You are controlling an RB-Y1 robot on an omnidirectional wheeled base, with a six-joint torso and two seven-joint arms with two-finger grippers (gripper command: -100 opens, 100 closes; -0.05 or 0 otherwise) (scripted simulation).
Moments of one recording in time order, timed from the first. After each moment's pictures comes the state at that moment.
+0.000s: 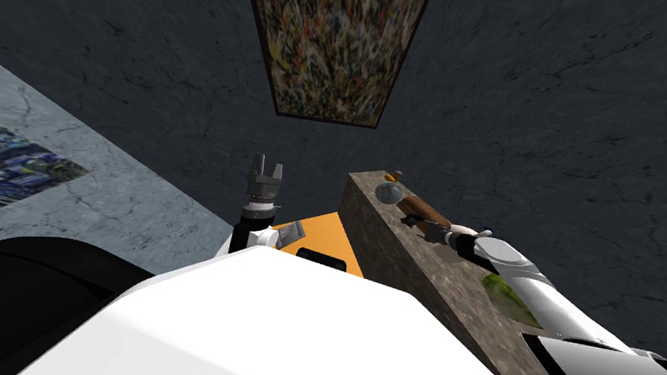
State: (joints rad) left arm 0.54 0.03 -0.06 -2.27 0.06 -0.60 -0.01; right arm -0.32 -1.14 0.31 -0.84 1.29 -0.73 0.56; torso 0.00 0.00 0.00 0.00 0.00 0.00
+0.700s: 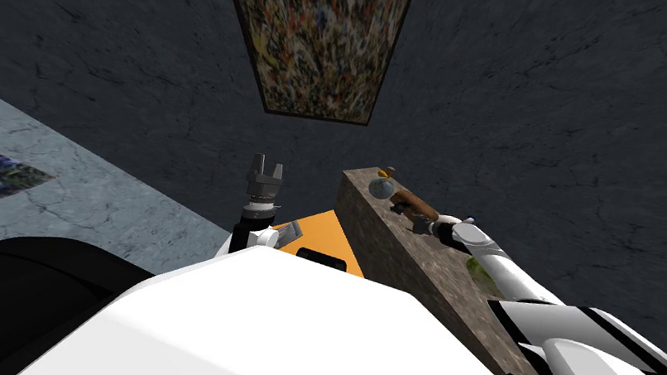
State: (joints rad) left arm 0.54 0.03 -0.06 -2.27 0.06 -0.60 -0.01; right arm -0.50 -1.05 0.43 -0.76 1.40 -0.76 0.52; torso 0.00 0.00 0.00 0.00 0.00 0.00
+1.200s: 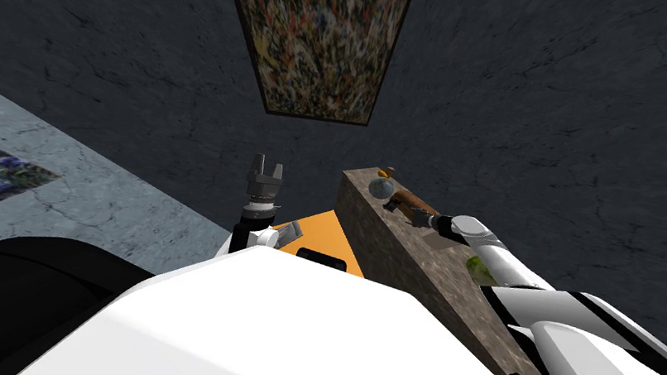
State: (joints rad) left arm 0.54 0.03 -0.06 -2.27 0.06 -0.60 -0.01; right arm -0.60 -1.03 0.45 -0.70 1.40 -0.77 0.55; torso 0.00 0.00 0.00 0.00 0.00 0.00
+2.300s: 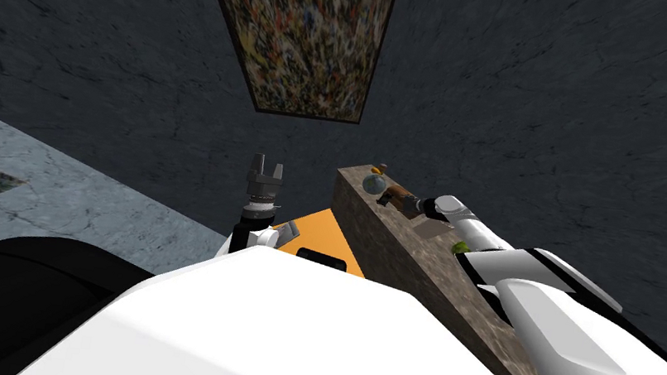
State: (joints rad) left arm 0.54 0.03 -0.06 -2.27 0.06 -0.60 -0.01; right arm -0.88 -0.91 0.59 -0.55 1.52 -0.82 0.53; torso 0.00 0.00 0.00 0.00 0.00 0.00
